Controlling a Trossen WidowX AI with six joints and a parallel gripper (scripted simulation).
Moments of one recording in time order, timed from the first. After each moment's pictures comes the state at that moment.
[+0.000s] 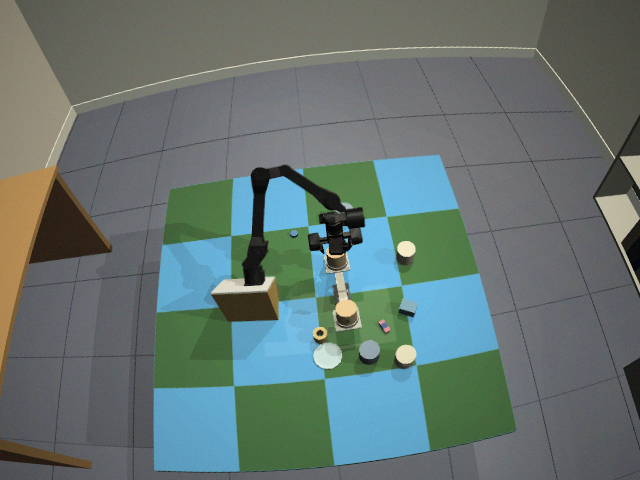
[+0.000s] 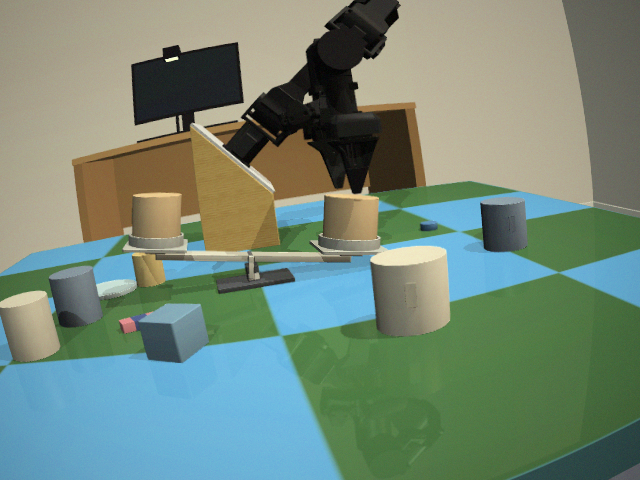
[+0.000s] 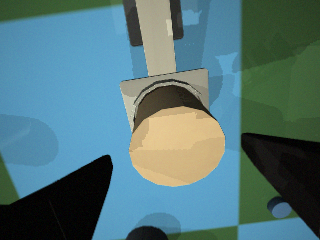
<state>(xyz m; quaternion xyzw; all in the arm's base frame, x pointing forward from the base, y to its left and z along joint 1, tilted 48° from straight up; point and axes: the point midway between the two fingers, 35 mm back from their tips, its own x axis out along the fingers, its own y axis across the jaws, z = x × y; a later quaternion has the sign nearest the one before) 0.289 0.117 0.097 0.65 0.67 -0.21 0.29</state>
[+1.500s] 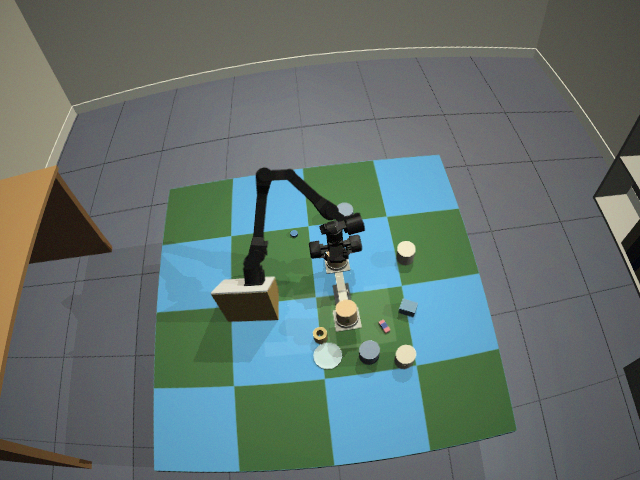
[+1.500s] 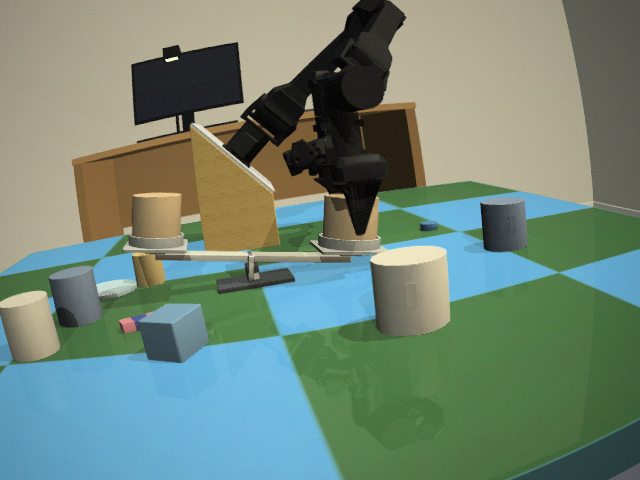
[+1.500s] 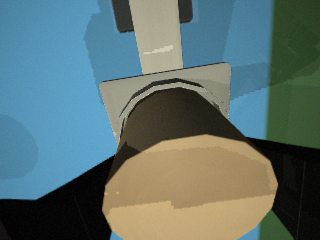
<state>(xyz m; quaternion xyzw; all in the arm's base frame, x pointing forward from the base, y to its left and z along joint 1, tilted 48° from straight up) 0.287 0.157 0.063 0.65 0.67 -0.21 0.29</state>
